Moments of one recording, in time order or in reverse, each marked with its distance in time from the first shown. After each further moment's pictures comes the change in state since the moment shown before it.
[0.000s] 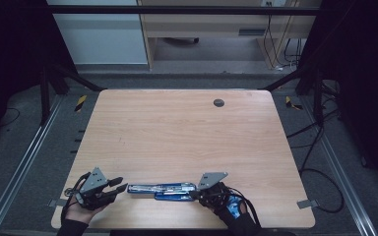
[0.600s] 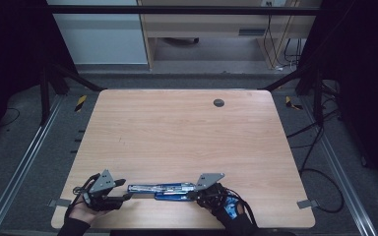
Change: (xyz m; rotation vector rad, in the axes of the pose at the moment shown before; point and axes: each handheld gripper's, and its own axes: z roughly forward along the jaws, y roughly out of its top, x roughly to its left) left arm -0.002 -0.002 0.021 0.086 -0.077 0.046; right arm 0.003 0.000 0.008 0.011 -0.008 0.005
